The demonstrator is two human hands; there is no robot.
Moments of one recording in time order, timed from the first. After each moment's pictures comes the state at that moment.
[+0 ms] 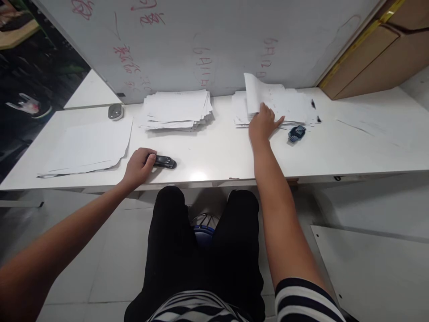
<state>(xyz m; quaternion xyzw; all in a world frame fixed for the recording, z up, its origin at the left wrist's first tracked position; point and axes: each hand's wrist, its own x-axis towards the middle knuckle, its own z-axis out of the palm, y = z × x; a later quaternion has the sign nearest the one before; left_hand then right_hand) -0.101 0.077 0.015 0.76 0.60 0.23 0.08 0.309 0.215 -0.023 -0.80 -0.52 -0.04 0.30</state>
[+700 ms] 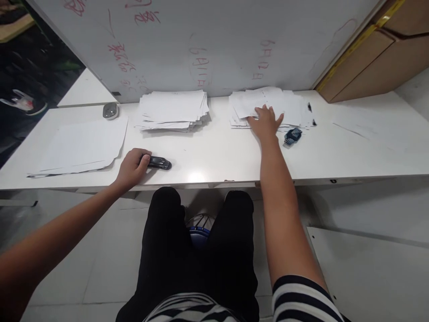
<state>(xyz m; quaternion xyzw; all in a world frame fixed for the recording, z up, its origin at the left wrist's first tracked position) -0.102 0.079 0.014 0.77 0.59 0.23 0.08 0.339 0.217 -0.003 -0.76 -0.60 0.08 0.23</state>
